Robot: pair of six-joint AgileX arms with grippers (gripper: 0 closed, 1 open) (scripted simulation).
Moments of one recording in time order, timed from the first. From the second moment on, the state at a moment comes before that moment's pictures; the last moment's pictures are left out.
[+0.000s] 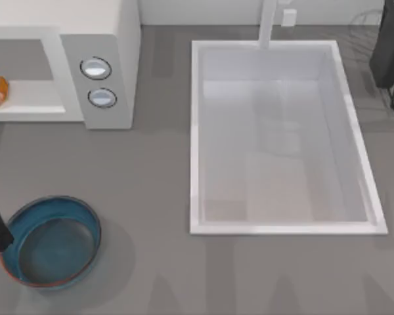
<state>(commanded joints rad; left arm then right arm) 0.00 0.00 0.00 0.00 0.00 0.00 0.00 0.00 0.00 0.00 0.00 0.00</state>
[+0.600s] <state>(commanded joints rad) 0.04 0.42 0.16 0.20 0.04 0.02 0.00 0.00 0.00 0.00 0.00 0.00</state>
